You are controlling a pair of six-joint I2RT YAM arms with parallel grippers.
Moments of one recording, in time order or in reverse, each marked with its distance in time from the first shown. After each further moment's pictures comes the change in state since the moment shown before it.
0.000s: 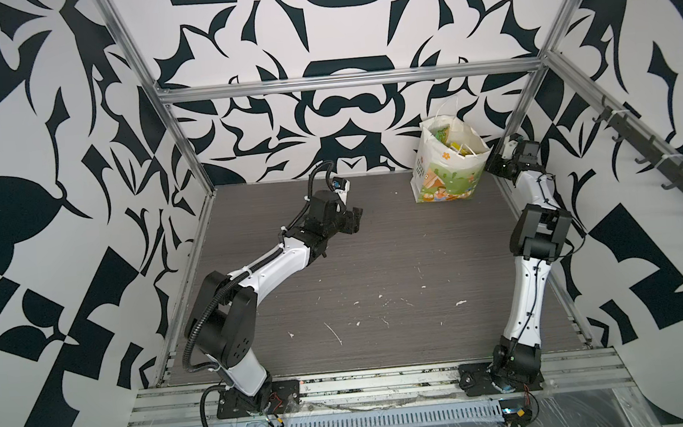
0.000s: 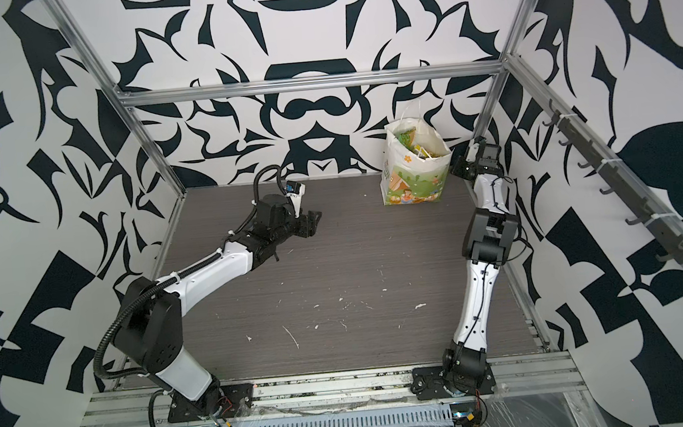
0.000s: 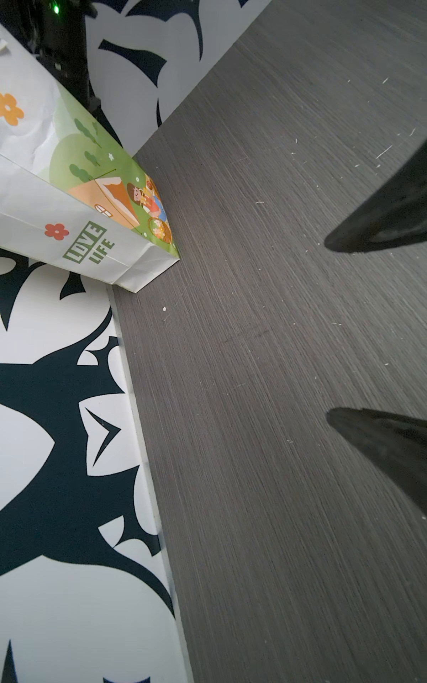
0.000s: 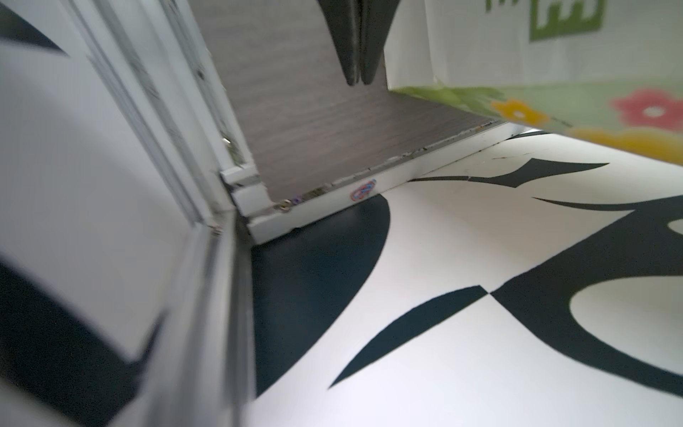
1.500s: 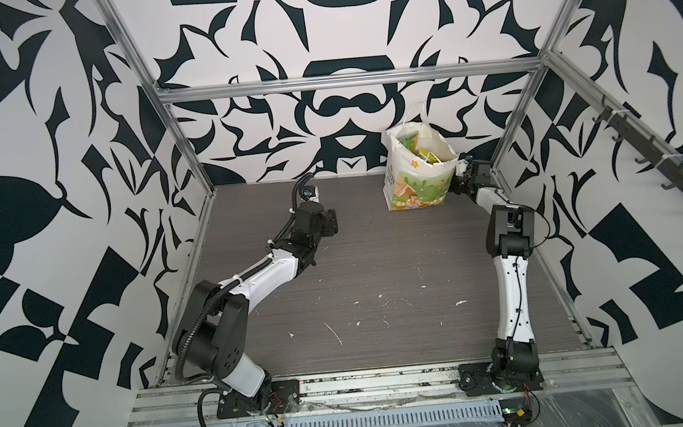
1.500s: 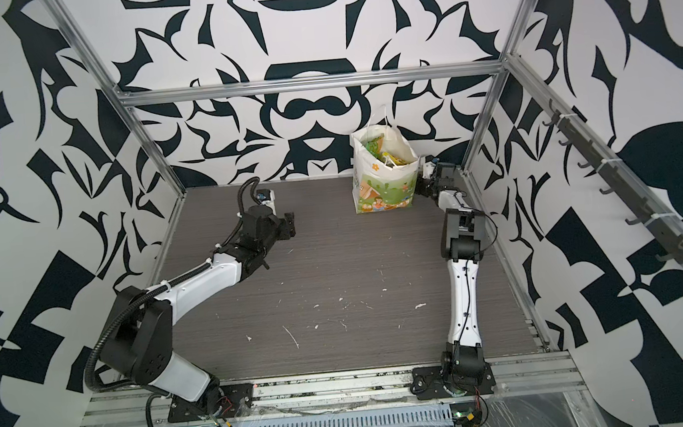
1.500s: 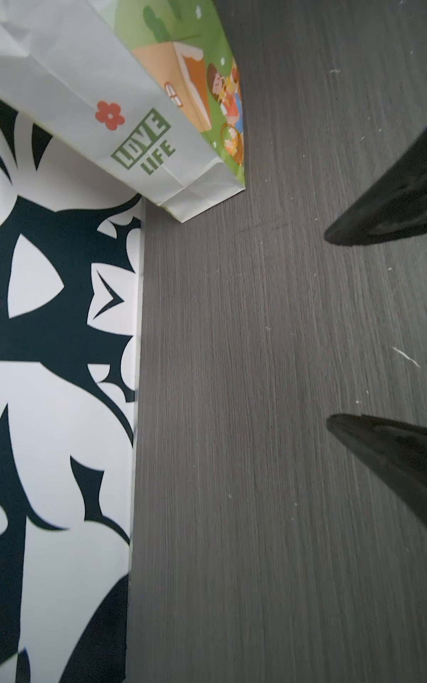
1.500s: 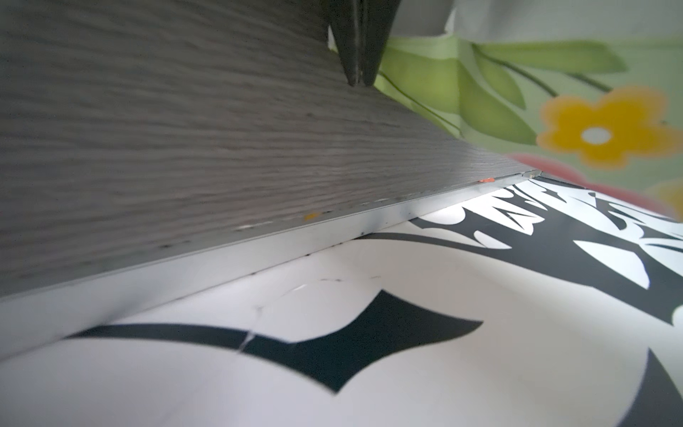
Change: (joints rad) left arm 0.088 -0.100 -0.208 0.104 -0.296 -0.137; right arm 0.191 0.068 -0.233 0.338 -0.336 0.176
